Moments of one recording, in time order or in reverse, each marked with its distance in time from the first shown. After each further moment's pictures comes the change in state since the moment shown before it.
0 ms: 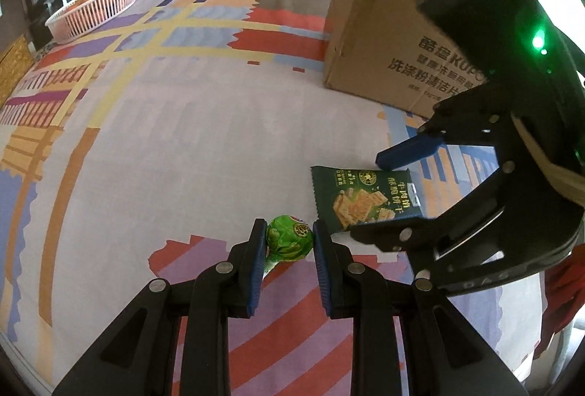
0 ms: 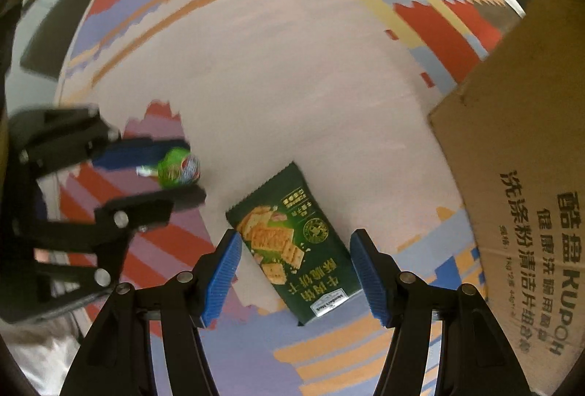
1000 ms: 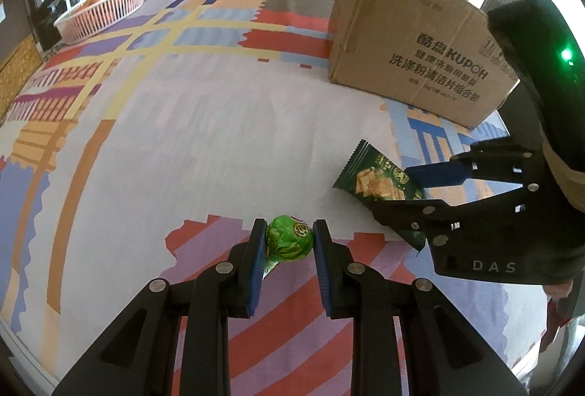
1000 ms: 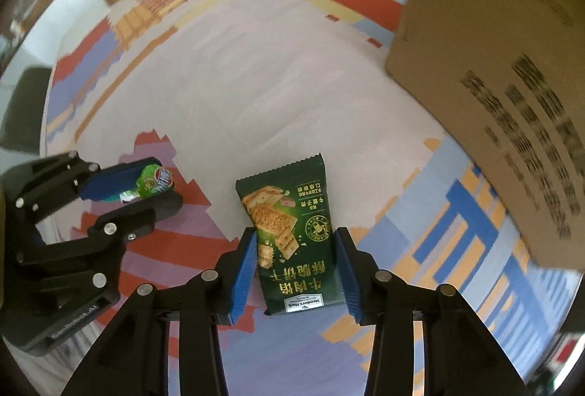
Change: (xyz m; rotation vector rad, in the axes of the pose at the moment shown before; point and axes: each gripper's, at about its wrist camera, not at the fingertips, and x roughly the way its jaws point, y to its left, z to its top) left arm -0.013 0.005 -0.013 0.011 -0.021 0.019; right arm -0.012 0.018 -0.047 0.359 -0.141 -0.030
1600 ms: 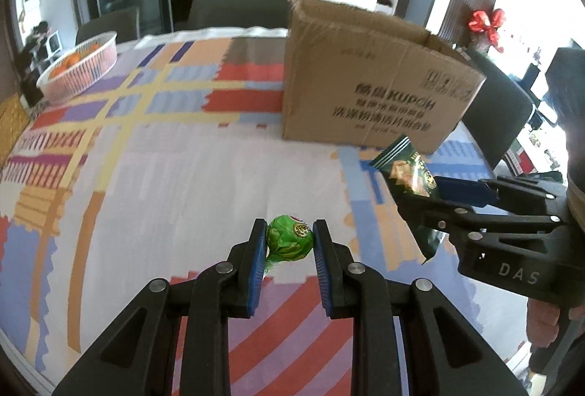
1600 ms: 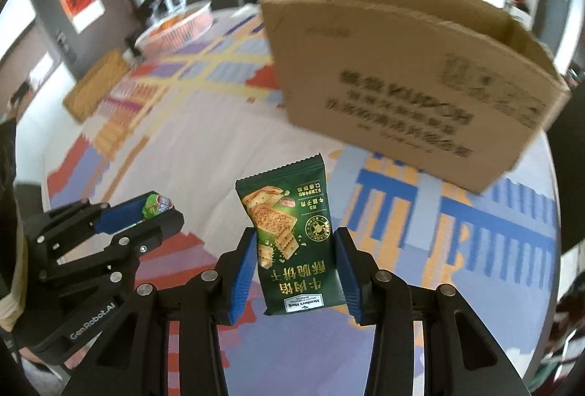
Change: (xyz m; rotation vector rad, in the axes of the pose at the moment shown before) left arm -0.038 -0.035 0.032 0.120 -0.124 -0.050; right arm -0.081 -0.027 -0.046 0.335 -0.323 -0.091
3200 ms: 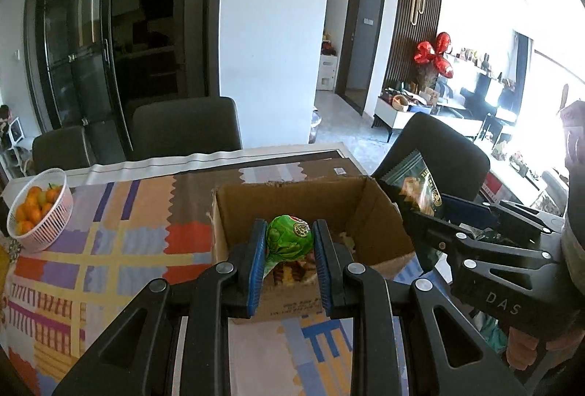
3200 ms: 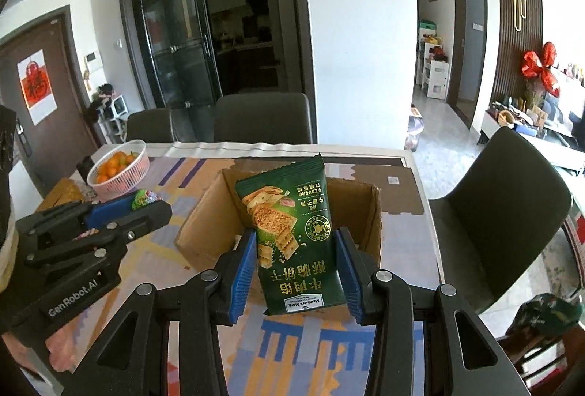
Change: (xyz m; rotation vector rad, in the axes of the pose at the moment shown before) left arm -0.031 -0.054 0.188 0.166 -0.215 -0.133; right arm -0.127 -0.061 0.107 0.131 -0.362 -0.228
